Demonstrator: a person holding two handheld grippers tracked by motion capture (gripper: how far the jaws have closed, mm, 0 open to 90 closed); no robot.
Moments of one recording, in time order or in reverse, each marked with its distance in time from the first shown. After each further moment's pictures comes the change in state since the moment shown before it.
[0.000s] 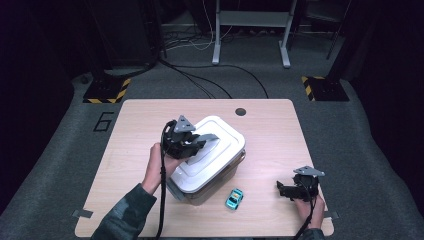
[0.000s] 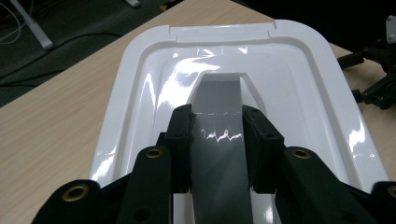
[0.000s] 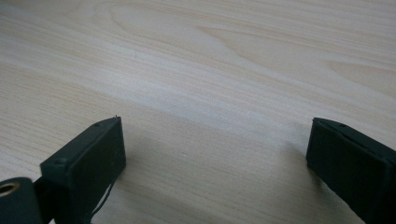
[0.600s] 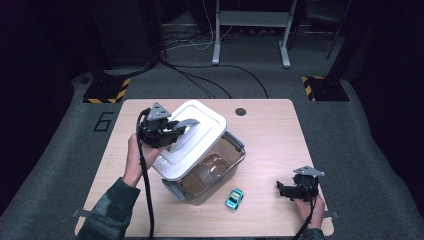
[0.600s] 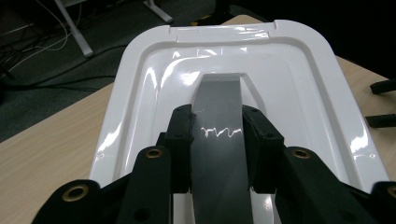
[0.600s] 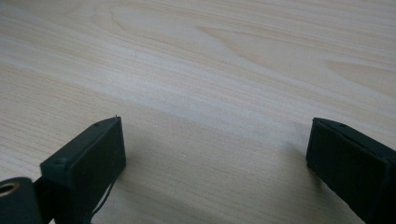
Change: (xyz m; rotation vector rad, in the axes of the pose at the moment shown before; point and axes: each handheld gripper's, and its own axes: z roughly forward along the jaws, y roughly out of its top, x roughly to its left) left arm 0.041 0.002 -0.041 -0.059 0.106 -0.053; right arm 0.000 0.000 0.000 0.000 0.001 0.002
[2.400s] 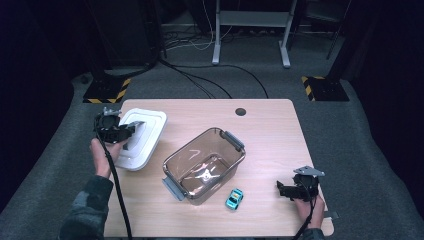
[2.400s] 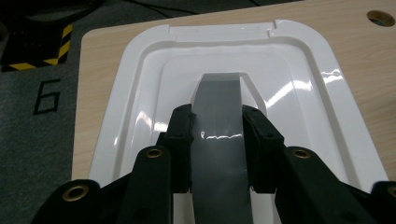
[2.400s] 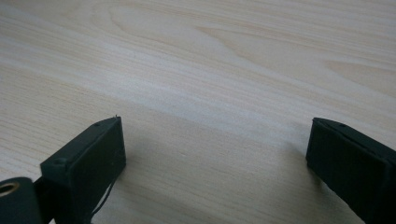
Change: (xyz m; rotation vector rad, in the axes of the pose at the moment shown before) left arm 0.139 -0.101 0.015 0.139 0.316 -0.346; right arm 0.000 0.000 0.000 -0.002 -0.002 0.002
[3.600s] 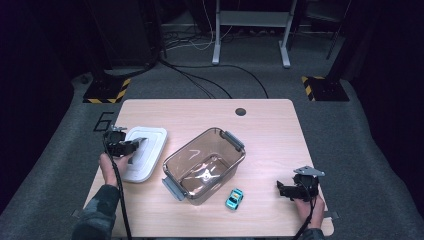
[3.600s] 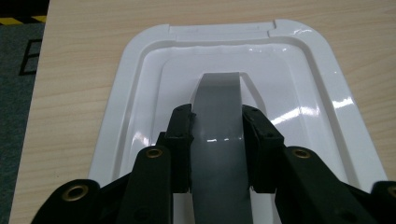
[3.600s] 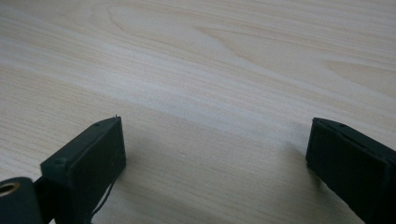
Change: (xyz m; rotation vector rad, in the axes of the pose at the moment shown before) left arm 0.008 -0.057 0.052 0.086 0.013 -0.063; right arm 0.000 0.000 0.000 0.001 -0.003 0.001
